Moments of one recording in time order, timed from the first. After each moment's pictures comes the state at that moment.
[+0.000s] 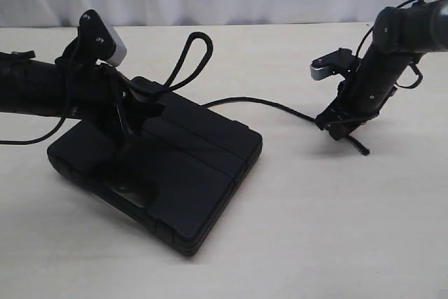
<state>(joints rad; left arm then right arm) -0.26 1.63 -0.76 -1.59 0.57 2.11 0.08 2.15 -1.39 0.08 0.83 -0.44</state>
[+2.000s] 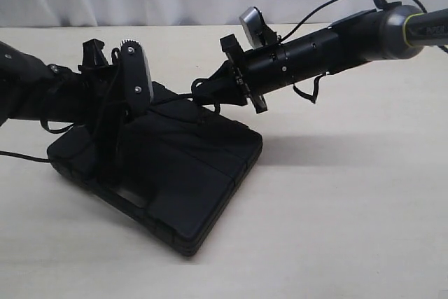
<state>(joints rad) -0.43 1.63 -0.77 -1.16 0.08 2.11 0.23 2.19 -1.44 1.35 1.21 -0.75</state>
